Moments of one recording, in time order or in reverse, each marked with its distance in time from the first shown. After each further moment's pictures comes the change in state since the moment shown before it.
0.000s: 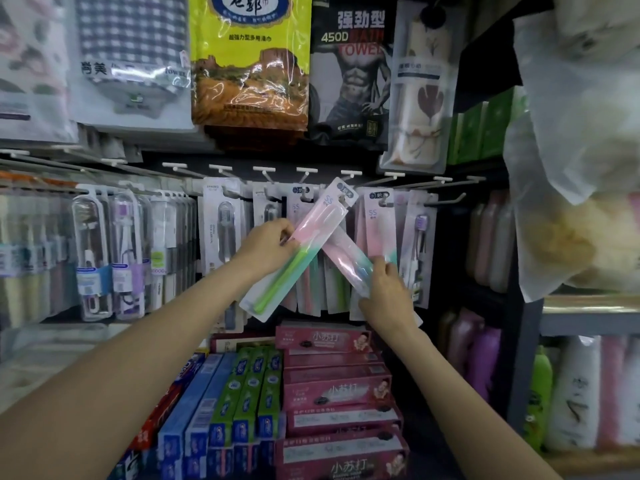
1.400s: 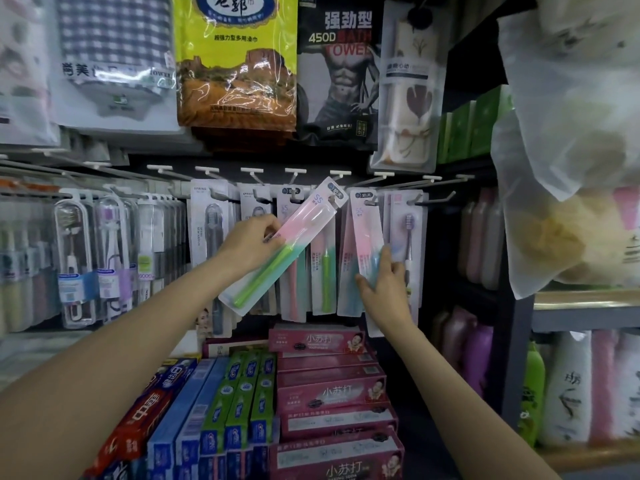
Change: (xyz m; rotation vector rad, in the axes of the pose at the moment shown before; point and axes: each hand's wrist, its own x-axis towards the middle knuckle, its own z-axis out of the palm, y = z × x) left_hand 0.001 0.002 -0.010 0.091 0.049 0.055; right_hand 0.004 0.009 -0.005 0.368 0.045 0.074
